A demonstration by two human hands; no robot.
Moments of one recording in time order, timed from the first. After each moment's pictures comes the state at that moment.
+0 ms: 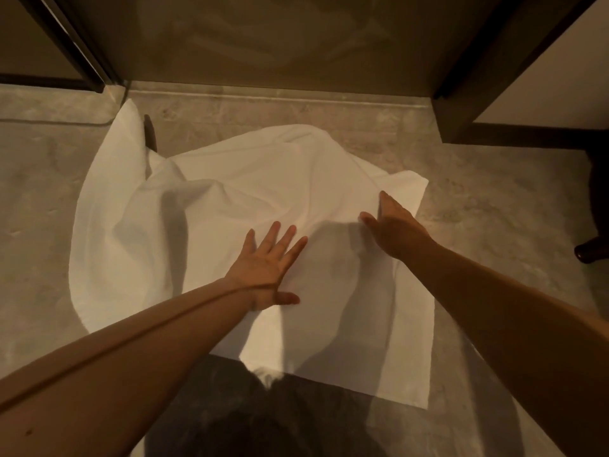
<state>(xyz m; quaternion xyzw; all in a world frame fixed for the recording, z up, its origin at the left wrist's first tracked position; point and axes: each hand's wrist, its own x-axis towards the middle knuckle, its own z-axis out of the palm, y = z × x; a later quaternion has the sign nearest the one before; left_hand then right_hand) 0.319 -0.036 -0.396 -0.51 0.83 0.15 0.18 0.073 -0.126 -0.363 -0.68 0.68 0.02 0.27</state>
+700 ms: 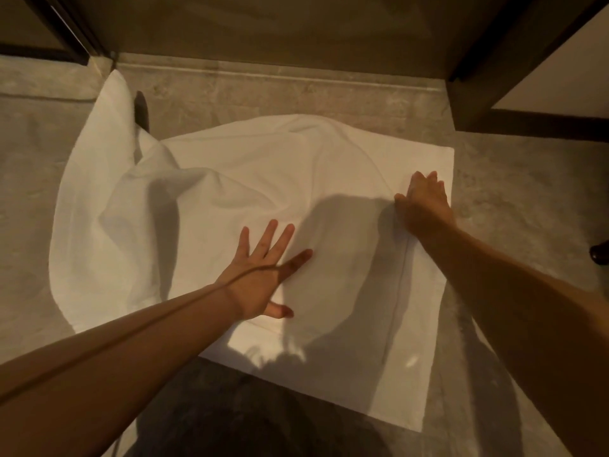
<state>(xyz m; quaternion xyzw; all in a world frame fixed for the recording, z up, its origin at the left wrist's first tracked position) 0.321 -0.023 -0.418 -0.49 0.85 0.13 0.17 0.038 -0.161 -0.383 -0.62 0.75 0.03 0.21</state>
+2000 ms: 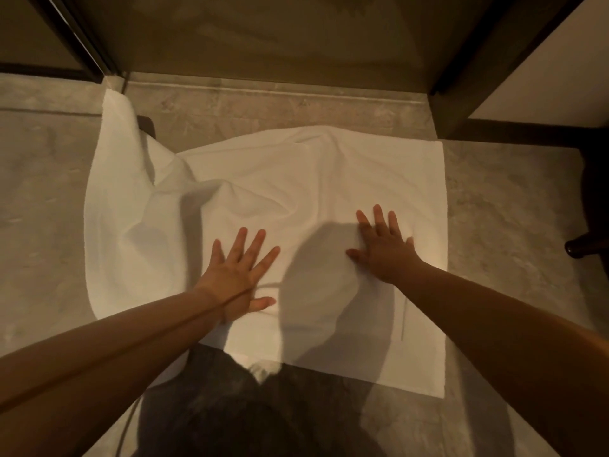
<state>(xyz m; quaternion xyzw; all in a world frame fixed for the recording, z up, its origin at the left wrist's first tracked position) 0.343 0.000 -0.405 -0.53 0.80 0.11 0.25 0.057 -0.086 -0.391 -0.73 0.62 0.15 0.24</state>
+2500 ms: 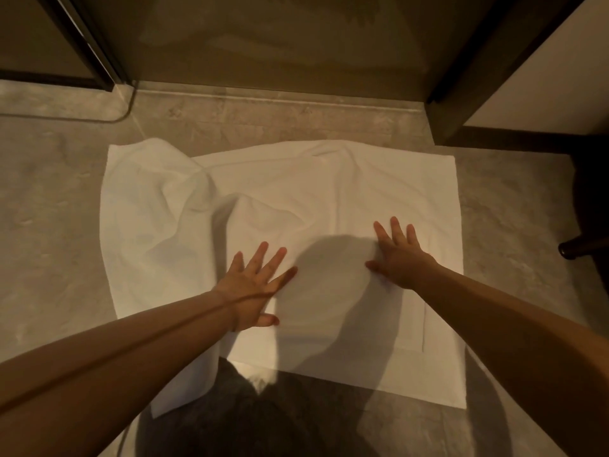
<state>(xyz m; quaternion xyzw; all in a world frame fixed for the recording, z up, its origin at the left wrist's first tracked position) 0.333 0.007 -0.391 -0.44 0.84 0.14 0.27 0.032 -0.080 -0.390 -0.70 0.64 0.20 0.24</state>
